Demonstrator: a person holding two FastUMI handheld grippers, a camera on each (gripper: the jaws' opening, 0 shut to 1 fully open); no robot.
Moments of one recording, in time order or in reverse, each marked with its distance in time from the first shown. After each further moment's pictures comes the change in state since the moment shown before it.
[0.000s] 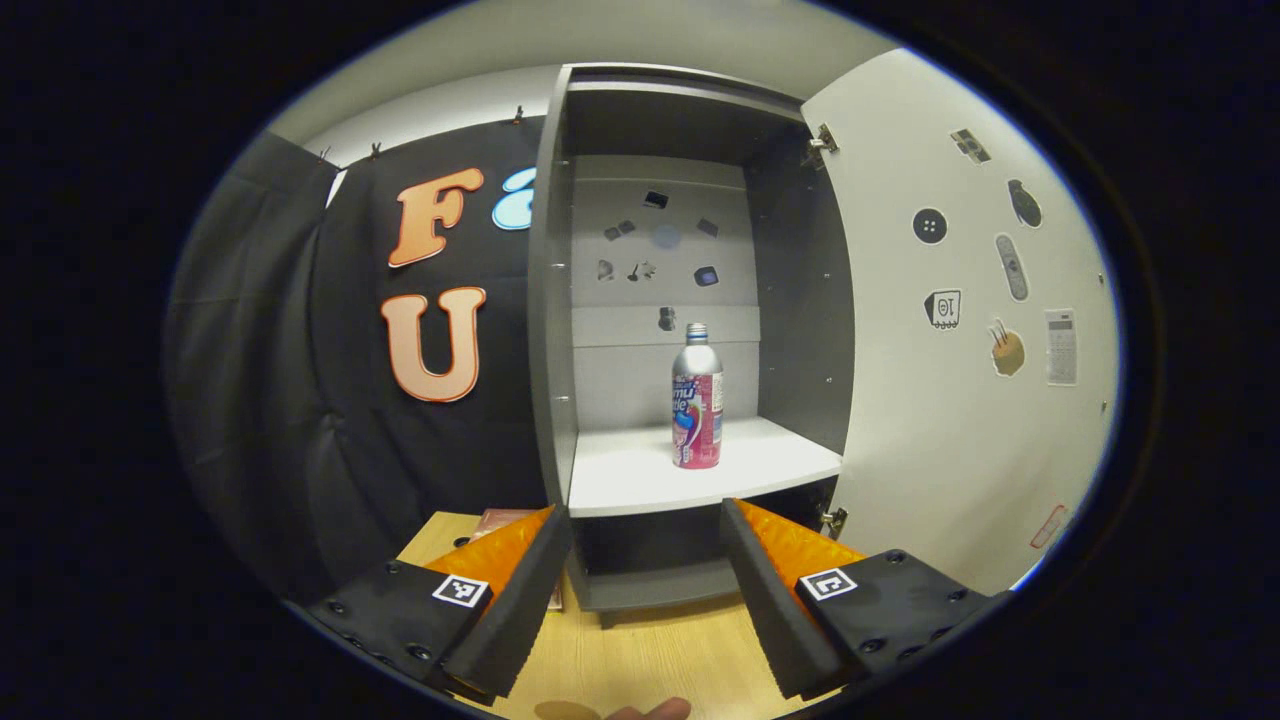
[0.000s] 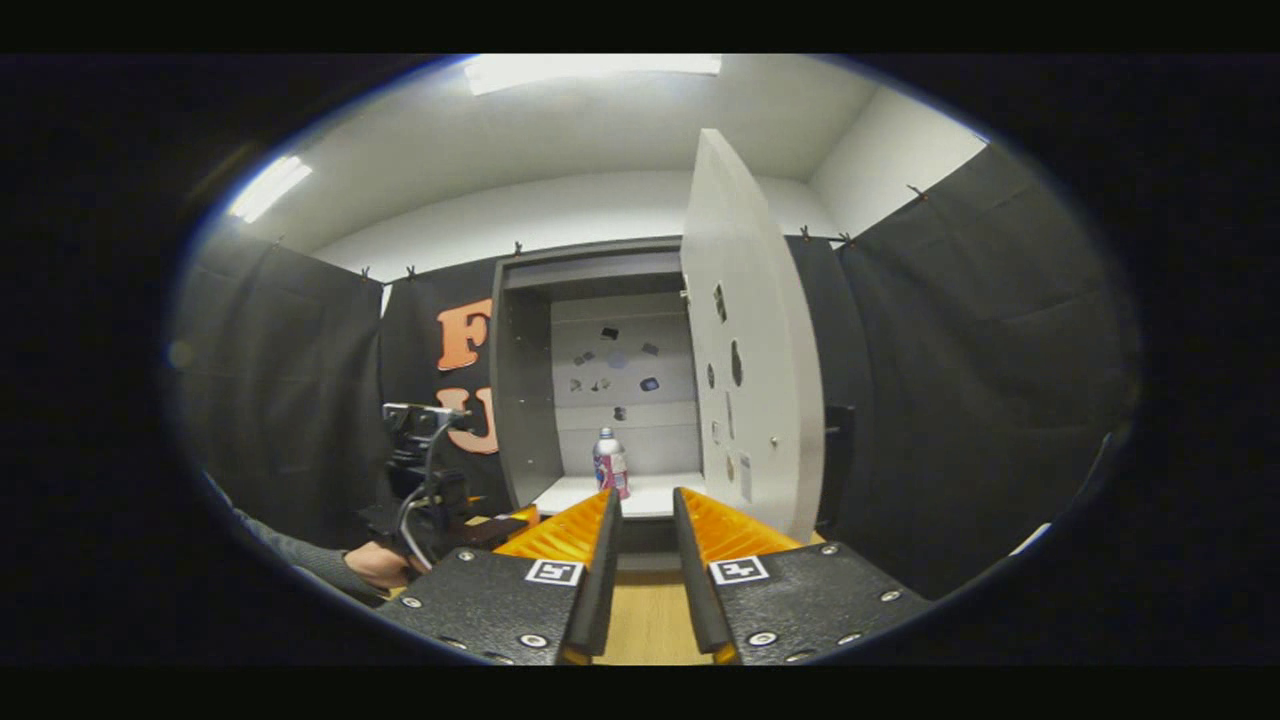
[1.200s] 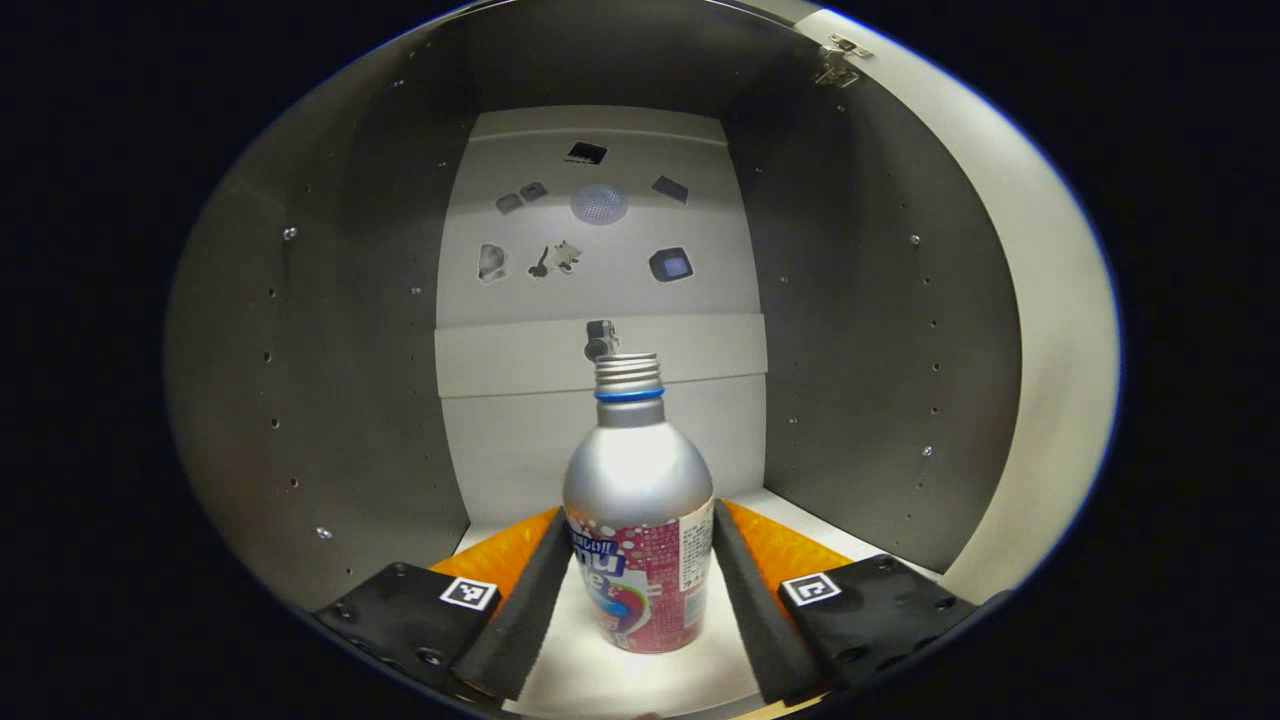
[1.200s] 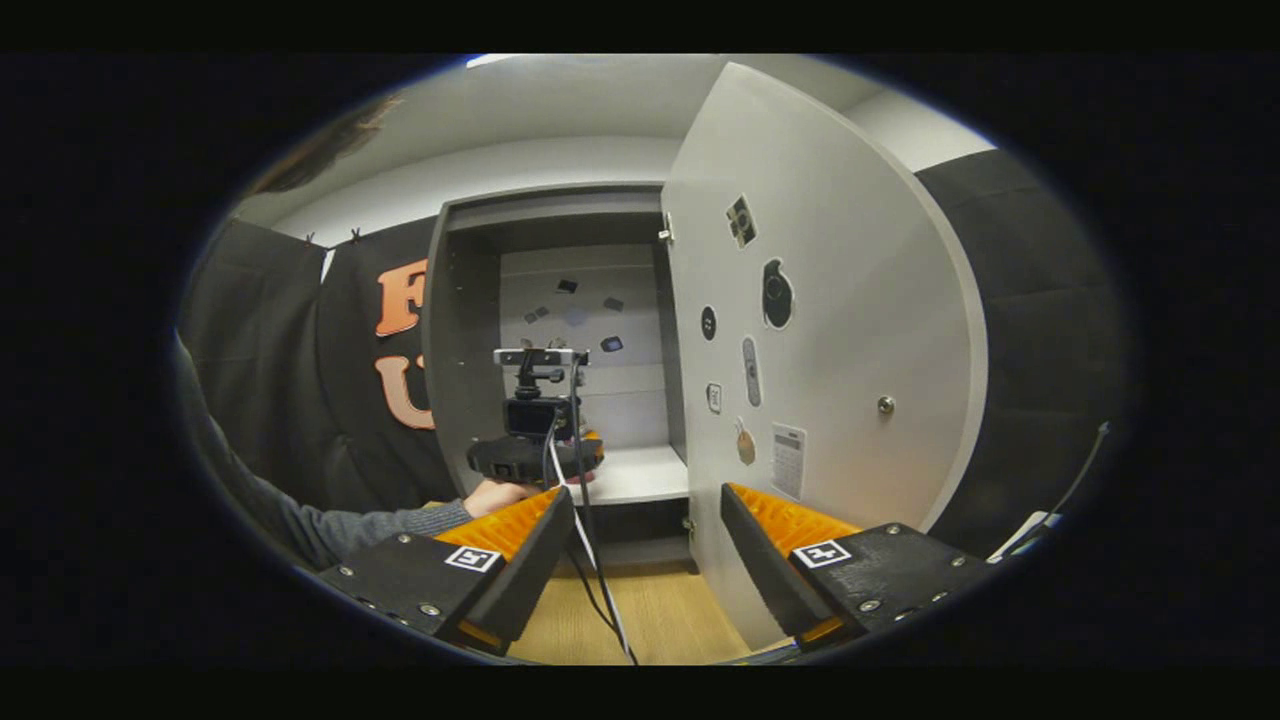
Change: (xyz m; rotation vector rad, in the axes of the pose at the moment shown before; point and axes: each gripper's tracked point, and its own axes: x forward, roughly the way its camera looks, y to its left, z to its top) left arm 0.248 -0.057 0.030 0.016 -0.071 -0.068; right arm 0.021 -0.019 -0.026 -0.008 0.118 -0.162
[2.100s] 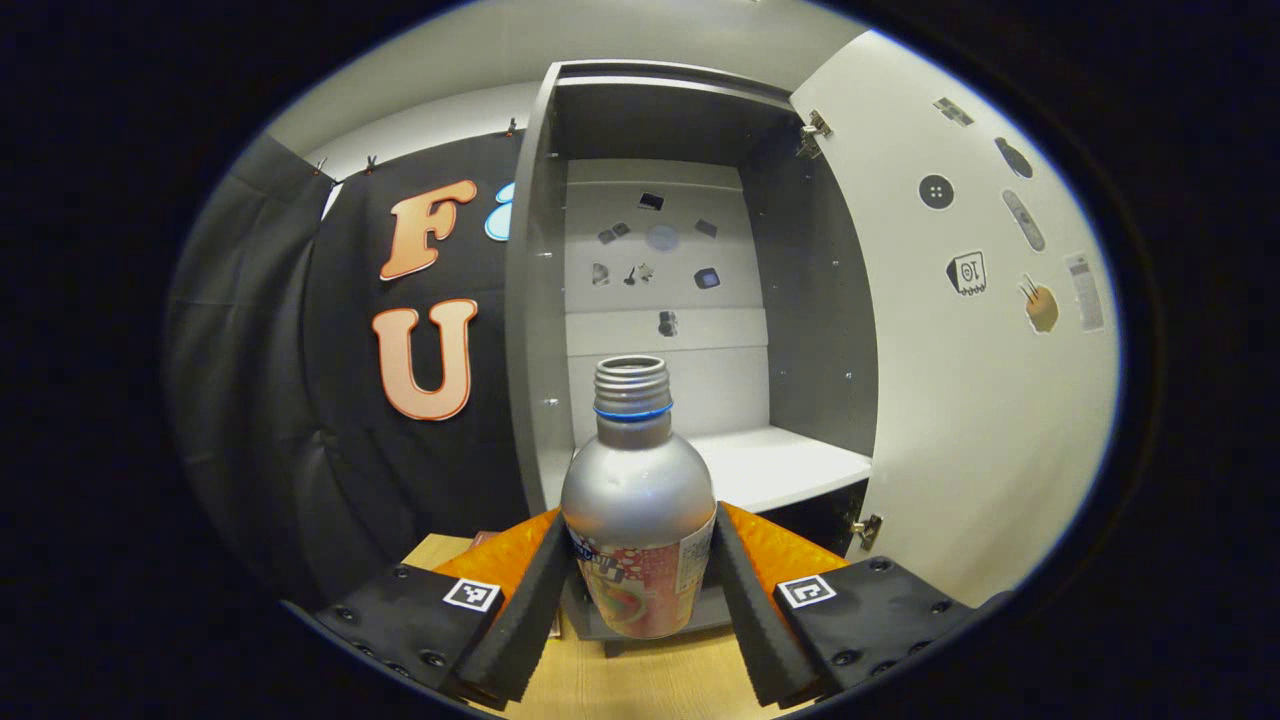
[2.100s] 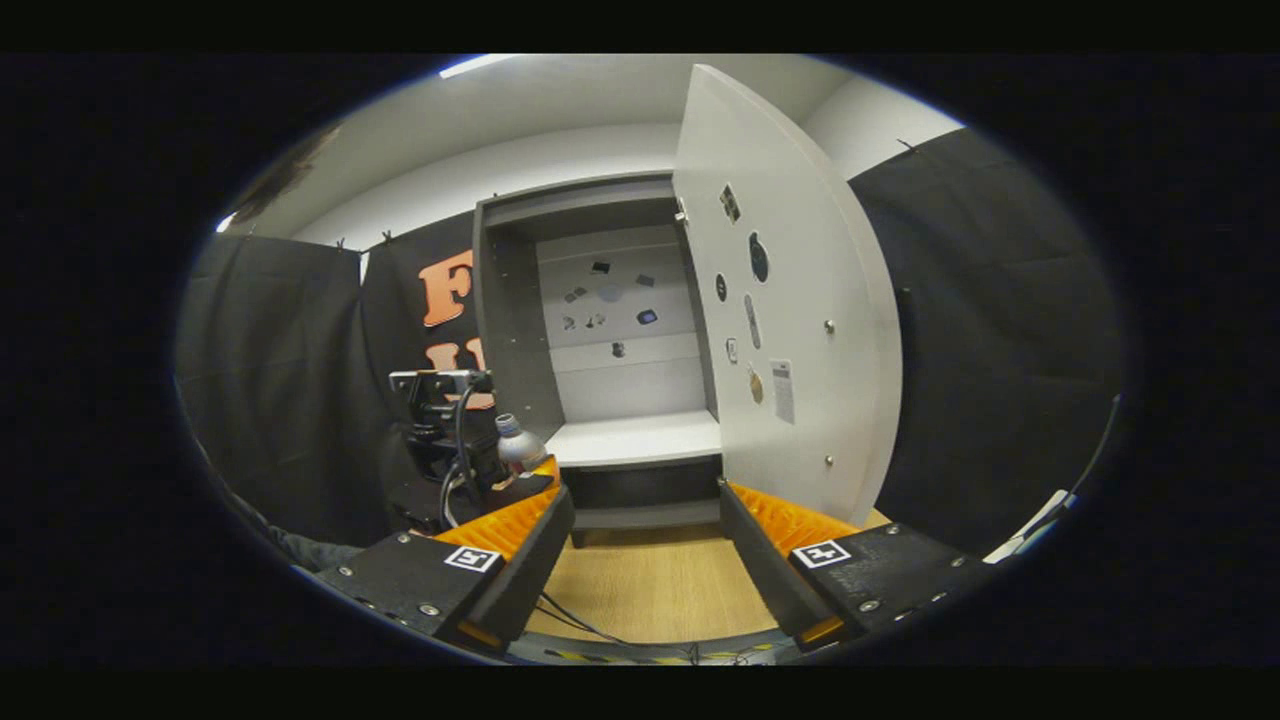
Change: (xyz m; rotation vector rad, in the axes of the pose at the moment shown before) left arm -0.249 0.058 -0.063 0.013 0.022 0.115; right arm -0.046 0.023 -0.025 0.077 0.109 0.157
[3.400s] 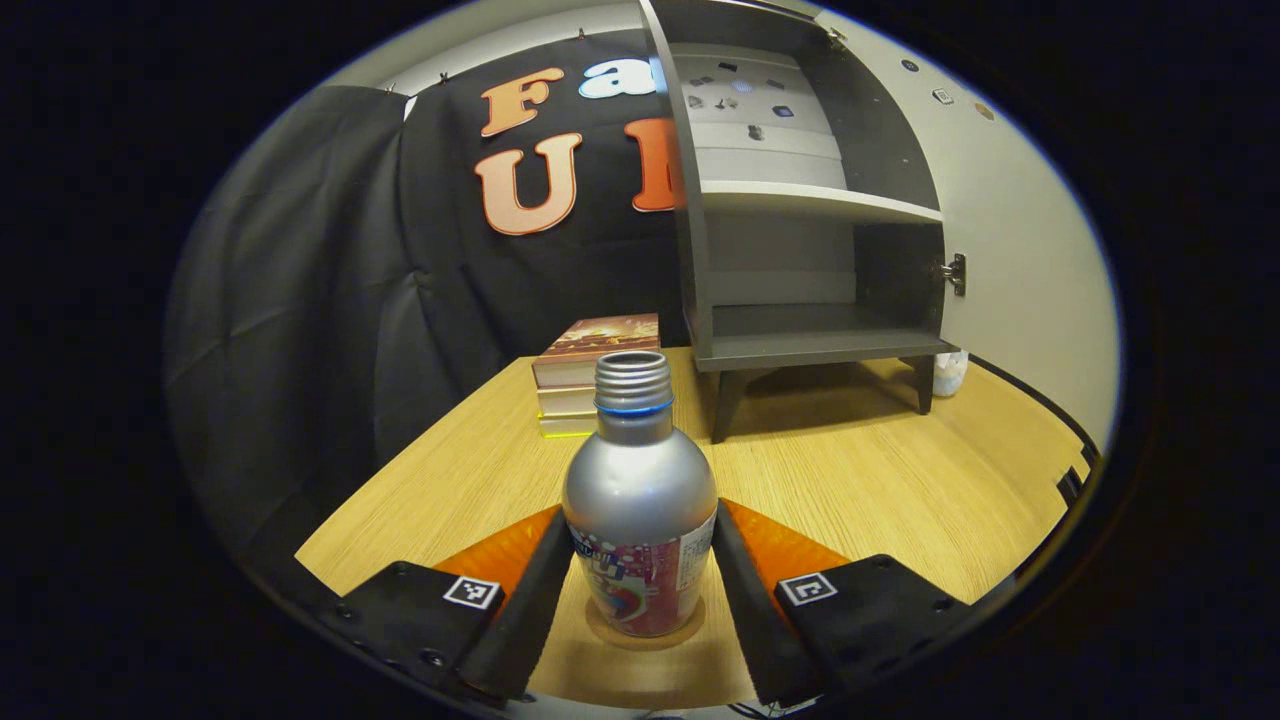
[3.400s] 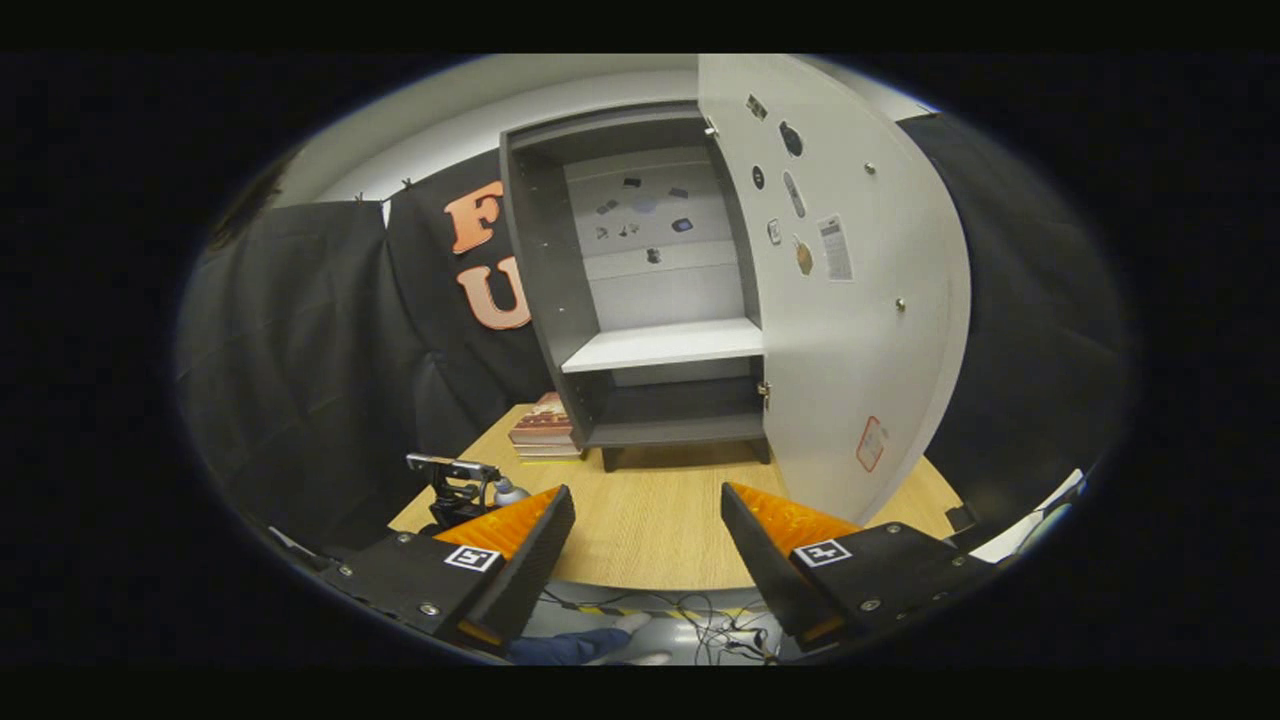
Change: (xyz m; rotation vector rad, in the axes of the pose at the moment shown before) left arm -0.098 0.074 -0.253 -0.025 0.358 0.209; right arm -0.025 0.017 -0.066 -0.008 0.294 0.107
